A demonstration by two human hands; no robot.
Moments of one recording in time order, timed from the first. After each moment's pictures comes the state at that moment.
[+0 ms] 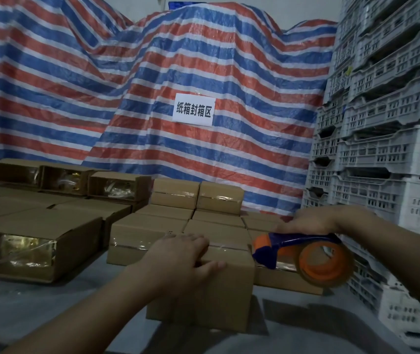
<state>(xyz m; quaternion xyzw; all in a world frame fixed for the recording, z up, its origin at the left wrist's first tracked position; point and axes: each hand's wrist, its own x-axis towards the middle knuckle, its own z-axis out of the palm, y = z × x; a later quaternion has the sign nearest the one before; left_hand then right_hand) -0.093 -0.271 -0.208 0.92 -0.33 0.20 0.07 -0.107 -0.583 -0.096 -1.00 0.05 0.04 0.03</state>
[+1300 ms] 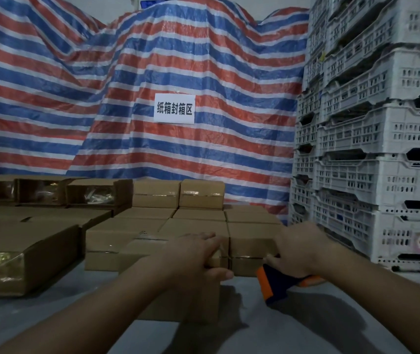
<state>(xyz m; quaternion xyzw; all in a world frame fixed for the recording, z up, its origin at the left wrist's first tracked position) -0.112 -0.339 -0.189 0.91 -0.39 0.09 0.03 -0.166 -0.575 -0.174 -0.95 0.02 -0.10 -0.30</state>
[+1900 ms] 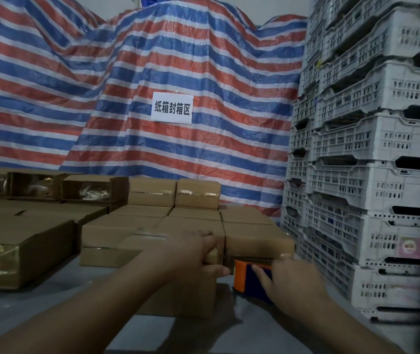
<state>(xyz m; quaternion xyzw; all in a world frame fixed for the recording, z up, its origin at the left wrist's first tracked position) -0.110 -0.341 -0.192 0.91 -0.39 0.11 0.04 -0.173 -0.564 -0.251 -0.94 0.13 -0.30 -0.14</state>
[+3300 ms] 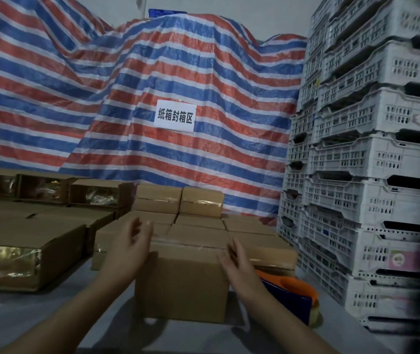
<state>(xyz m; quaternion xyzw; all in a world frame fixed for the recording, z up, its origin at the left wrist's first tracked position) -0.082 -0.237 -0.224 0.75 -0.17 0.22 0.61 -0.154 -0.459 -0.239 -0.79 0.00 -0.18 0.59</state>
